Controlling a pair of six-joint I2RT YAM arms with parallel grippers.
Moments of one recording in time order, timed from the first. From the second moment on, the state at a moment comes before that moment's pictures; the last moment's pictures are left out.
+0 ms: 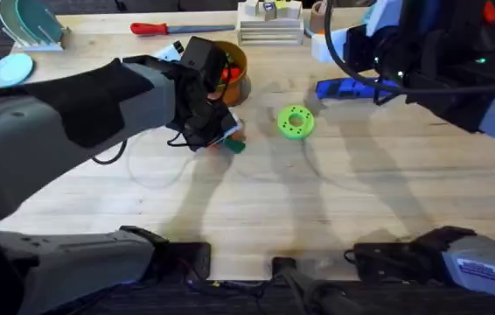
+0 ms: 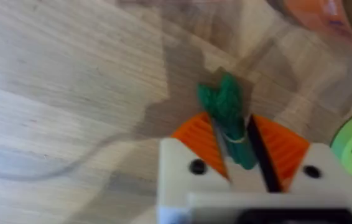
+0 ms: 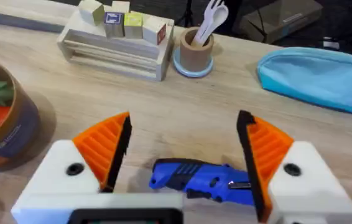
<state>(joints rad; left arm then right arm) -0.36 1.49 0.85 -0.68 0.06 -0.91 0.35 1.31 0.84 -0.02 0.23 0.02</state>
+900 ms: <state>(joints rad) -0.36 1.40 1.06 -0.88 0.20 -0.84 0.35 1.31 0.84 -0.02 0.23 0.02</state>
